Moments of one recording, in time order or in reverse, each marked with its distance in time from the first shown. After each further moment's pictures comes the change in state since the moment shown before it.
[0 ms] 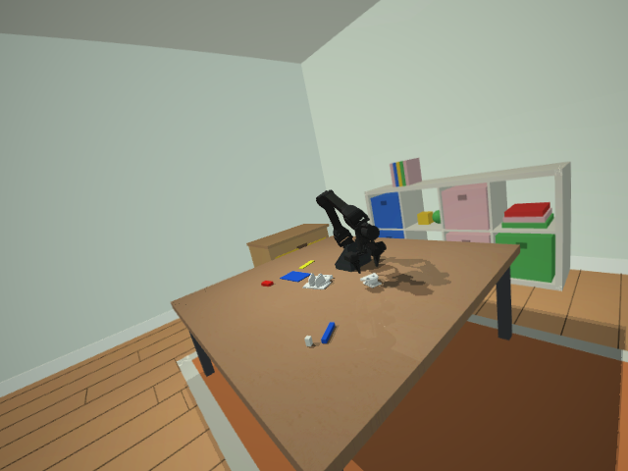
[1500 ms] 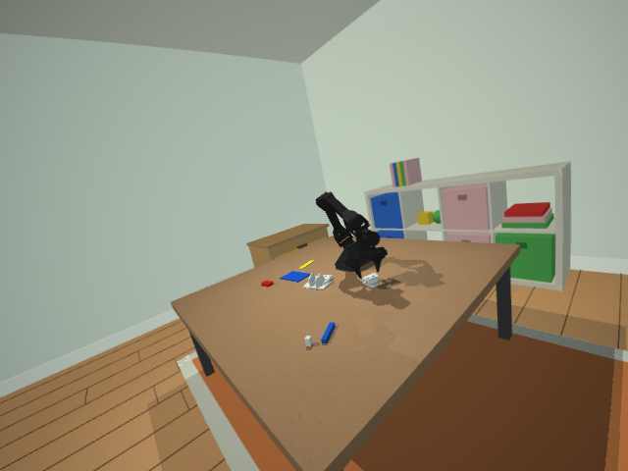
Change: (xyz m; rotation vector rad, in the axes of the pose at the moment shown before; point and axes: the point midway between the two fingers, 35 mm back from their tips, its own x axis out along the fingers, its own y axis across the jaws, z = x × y) arm 0.024 -0.002 0.003 0.005 -0.007 0.000
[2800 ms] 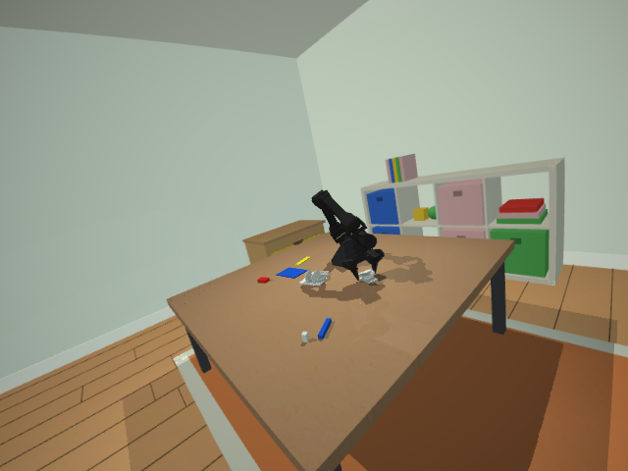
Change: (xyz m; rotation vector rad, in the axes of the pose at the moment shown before) arm 0.027 0.000 -0.001 -0.003 0.006 -0.001
